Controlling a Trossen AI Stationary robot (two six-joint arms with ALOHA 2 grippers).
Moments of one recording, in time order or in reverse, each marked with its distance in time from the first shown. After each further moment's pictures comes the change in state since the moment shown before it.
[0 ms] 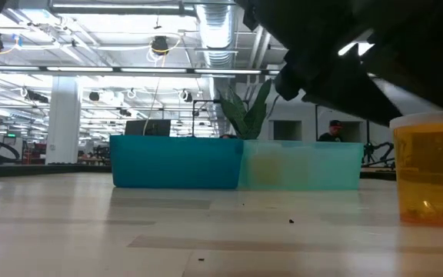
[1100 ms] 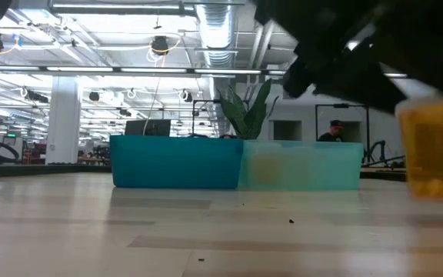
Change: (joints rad) left arm 0.039 -0.003 0.038 -0.021 0.070 -0.032; right arm 0.000 0.000 0.000 0.000 0.000 -0.011
